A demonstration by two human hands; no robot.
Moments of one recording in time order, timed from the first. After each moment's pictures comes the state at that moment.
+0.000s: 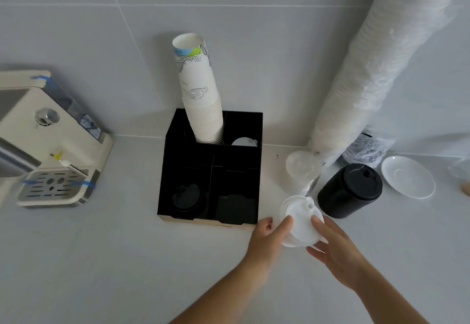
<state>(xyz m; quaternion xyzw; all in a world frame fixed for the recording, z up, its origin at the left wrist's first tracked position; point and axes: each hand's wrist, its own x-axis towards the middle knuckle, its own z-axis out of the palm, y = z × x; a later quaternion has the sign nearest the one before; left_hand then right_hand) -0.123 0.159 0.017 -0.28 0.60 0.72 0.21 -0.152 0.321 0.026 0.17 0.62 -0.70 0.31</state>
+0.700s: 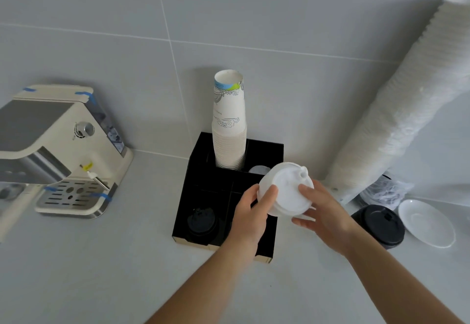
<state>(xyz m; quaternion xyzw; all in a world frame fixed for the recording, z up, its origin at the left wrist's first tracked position) -0.173 0.074 0.102 -0.21 0.56 0.80 0.03 -0.236 0.234 0.113 0.03 0.67 -0.68 0.30</state>
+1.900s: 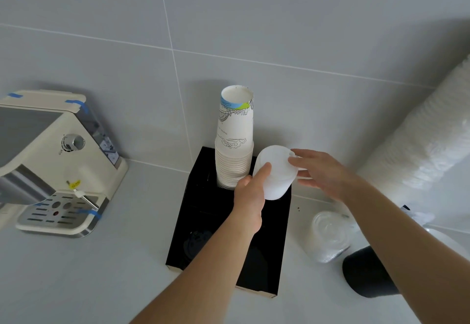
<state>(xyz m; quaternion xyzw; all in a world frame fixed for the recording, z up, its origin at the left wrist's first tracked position) -0.283 0.040 0.104 -0.30 0.45 0.84 0.01 -0.379 0.178 0.148 -0.01 0.79 -0.54 0.29</state>
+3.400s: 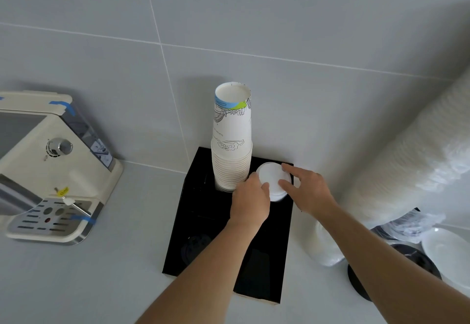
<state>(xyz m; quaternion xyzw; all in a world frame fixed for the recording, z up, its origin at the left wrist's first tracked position) -0.300 0.029 0.076 -0.19 0.91 0.38 -0.07 -0.361 0.163 0.092 -0.10 0.93 -0.33 0.11</state>
